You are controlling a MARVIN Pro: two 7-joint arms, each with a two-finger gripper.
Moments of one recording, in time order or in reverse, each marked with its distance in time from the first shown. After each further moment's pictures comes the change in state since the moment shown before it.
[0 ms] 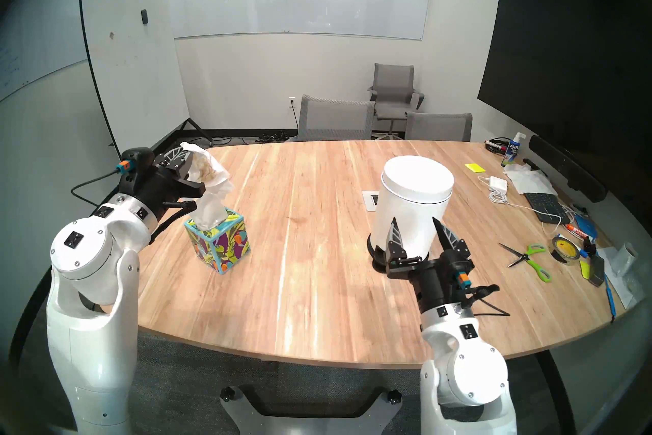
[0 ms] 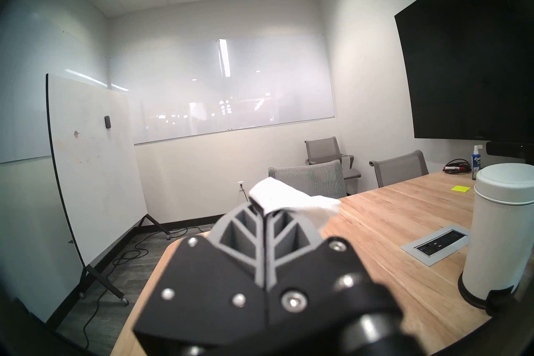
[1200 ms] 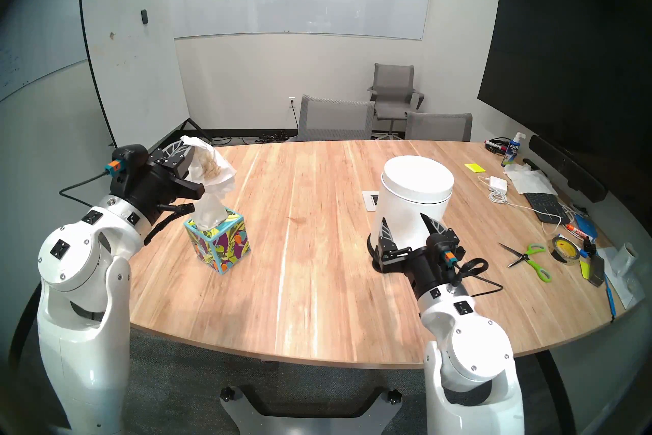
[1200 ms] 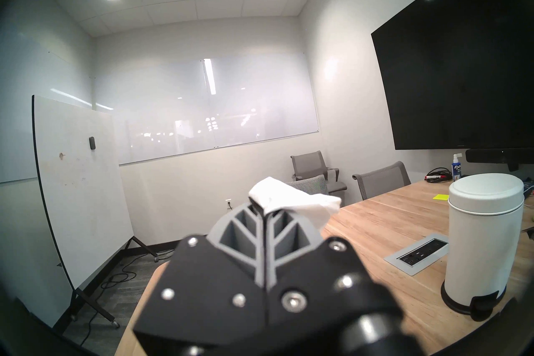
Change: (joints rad) left arm 0.035 0.004 0.009 -0.074 -0.013 -0.031 -0.030; right arm 0.067 0.034 -0.055 -0.007 -0.088 0.170 0.020
